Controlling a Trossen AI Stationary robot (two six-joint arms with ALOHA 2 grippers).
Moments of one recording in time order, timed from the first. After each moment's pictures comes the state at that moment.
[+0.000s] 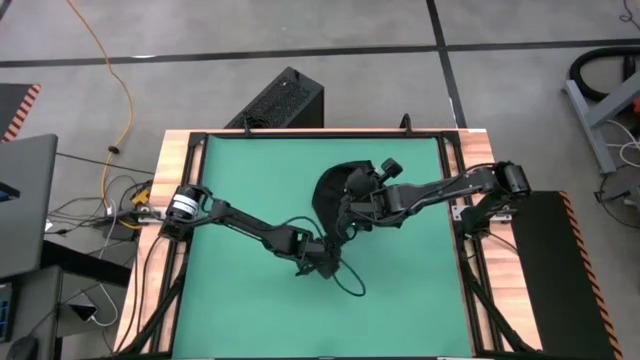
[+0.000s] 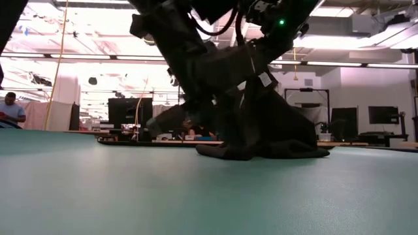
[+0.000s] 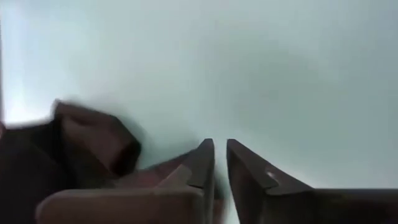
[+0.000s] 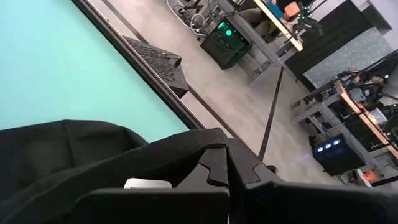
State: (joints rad) left arm -0.22 2.05 1.34 -0.21 -0.35 0.94; right arm 0.11 1.62 1.27 -0.85 1.20 0.52
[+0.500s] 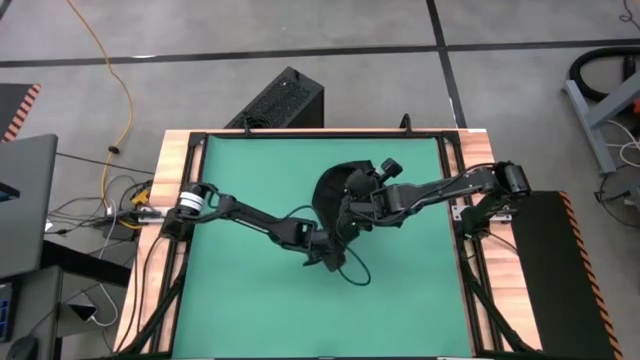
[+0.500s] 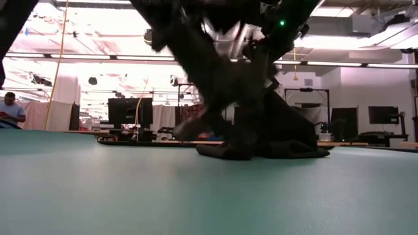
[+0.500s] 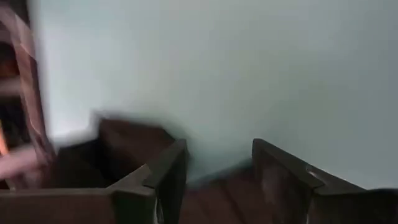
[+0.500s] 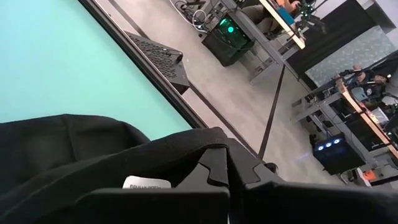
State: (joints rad) left arm -0.14 2.10 1.37 -0.08 -0.37 1.14; right arm 0.11 1.62 1.27 -0.86 1.19 0.52
